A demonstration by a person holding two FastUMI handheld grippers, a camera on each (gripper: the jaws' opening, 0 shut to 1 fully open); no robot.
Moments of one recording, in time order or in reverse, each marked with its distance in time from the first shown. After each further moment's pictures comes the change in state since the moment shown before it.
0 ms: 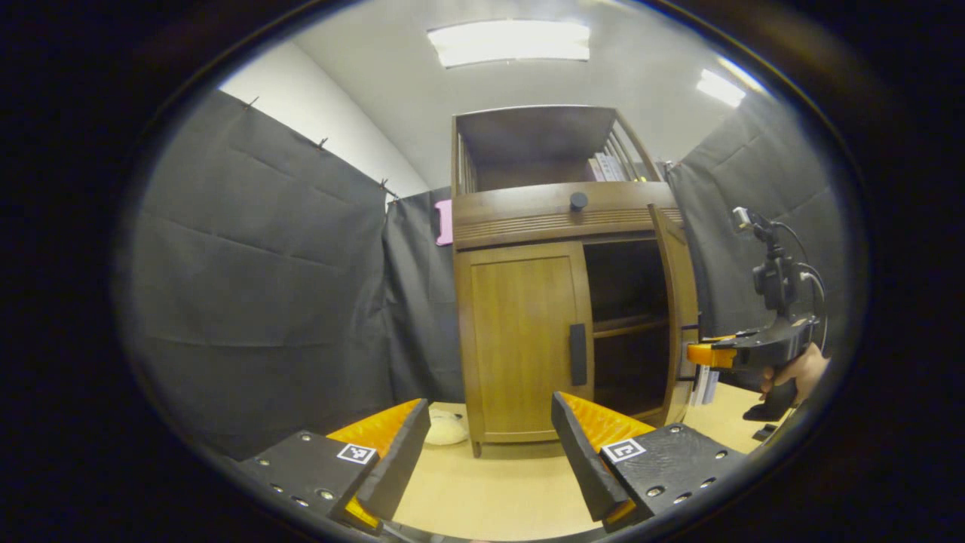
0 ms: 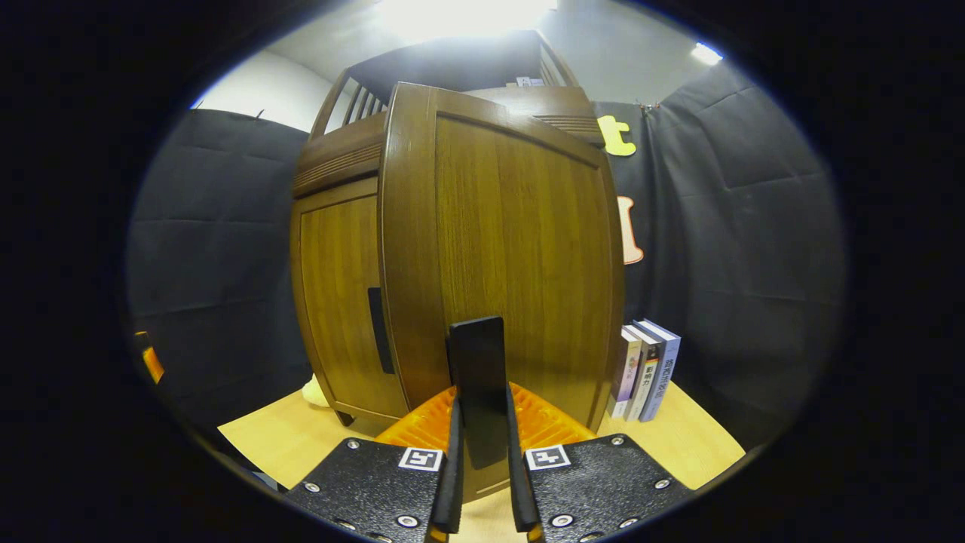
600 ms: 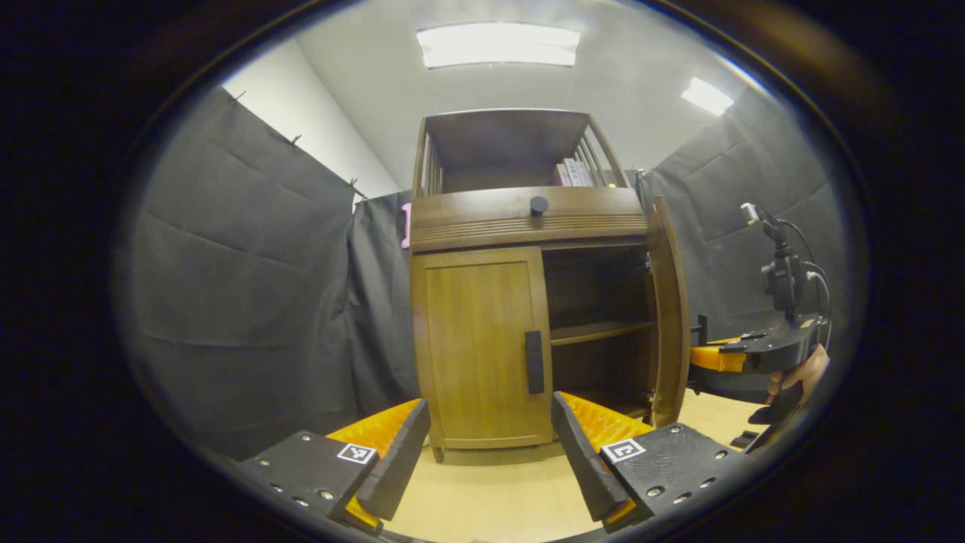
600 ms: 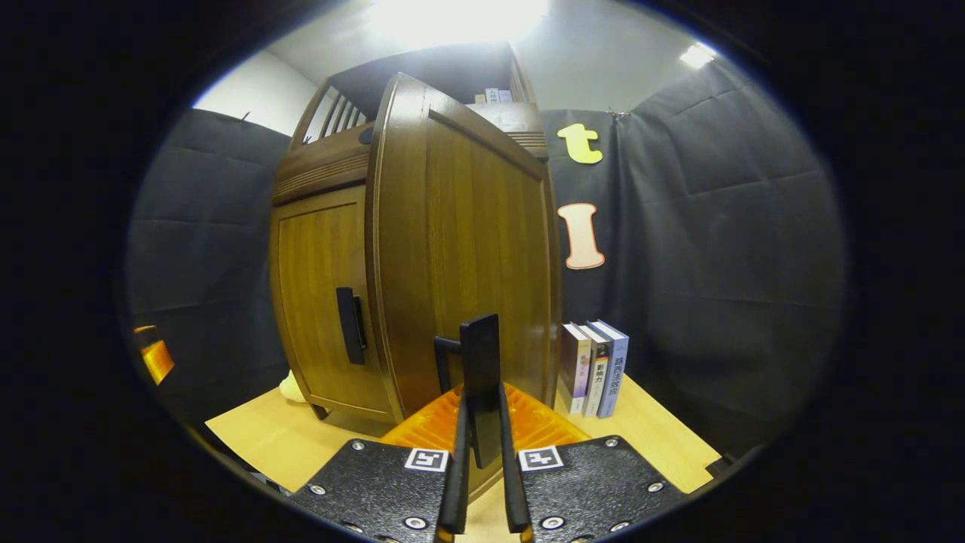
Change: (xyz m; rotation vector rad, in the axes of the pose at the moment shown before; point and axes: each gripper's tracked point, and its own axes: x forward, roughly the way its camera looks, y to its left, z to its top) left arm -0.006 -0.065 0.000 -0.021 -0.025 -0.135; right arm -0.044 -0.053 -0.001 0.002 -0.017 -0.099
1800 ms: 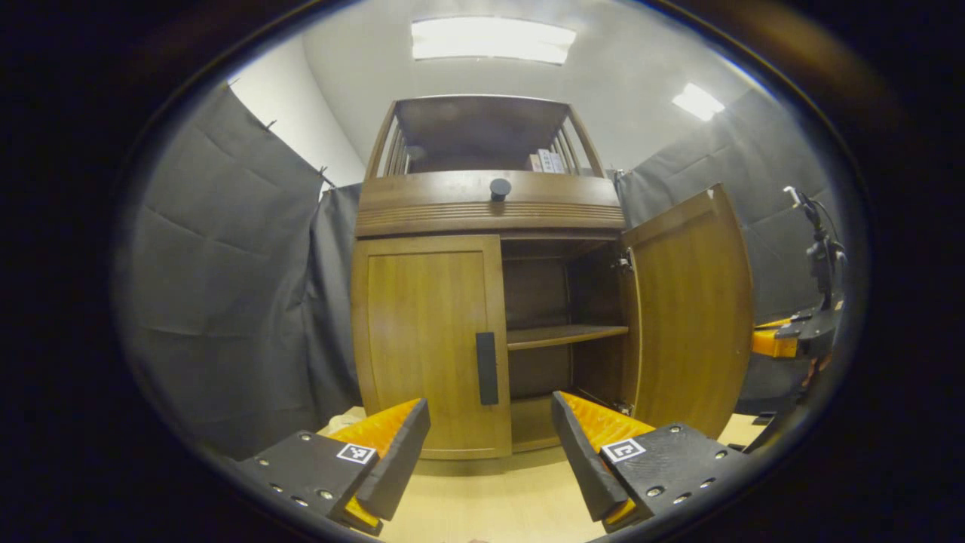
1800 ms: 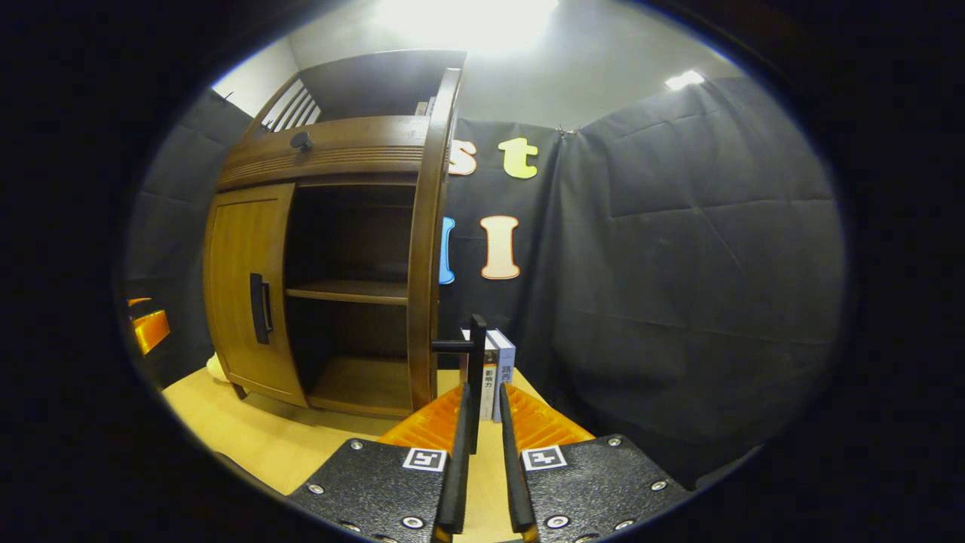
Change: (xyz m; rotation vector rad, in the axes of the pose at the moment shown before) left arm 0.079 -0.064 -0.028 -0.018 0.004 -0.103; right arm -0.050 -0.130 0.012 -0.090 -0.020 -0.277
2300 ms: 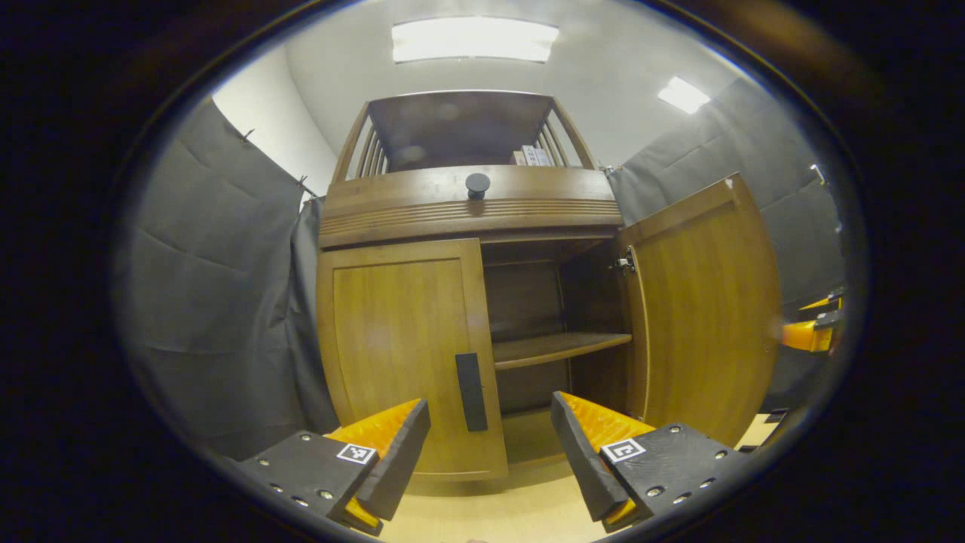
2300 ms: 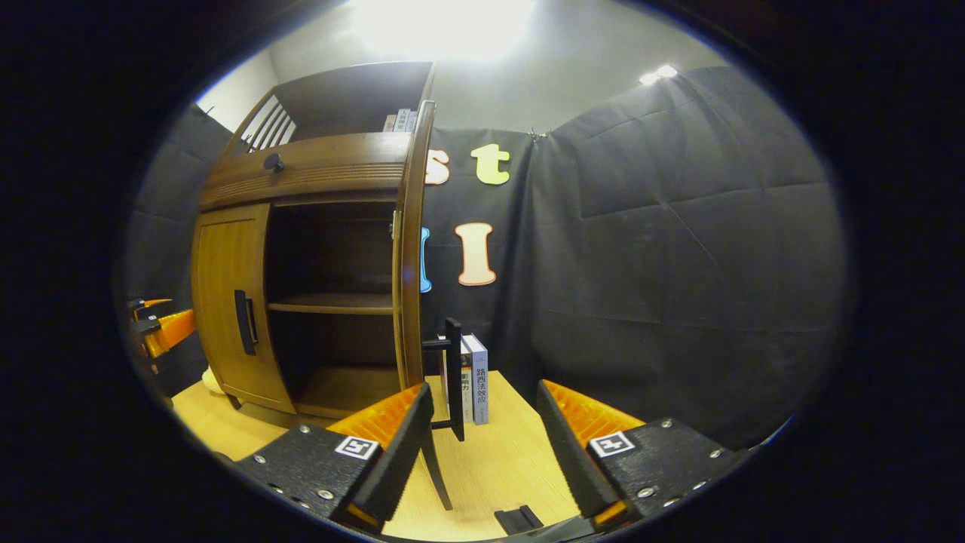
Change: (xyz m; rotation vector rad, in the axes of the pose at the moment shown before) left arm 0.066 -0.033 0.012 0.040 -0.025 -0.030; right arm -0.023 -0.034 0.005 0.071 -0.025 -0.031
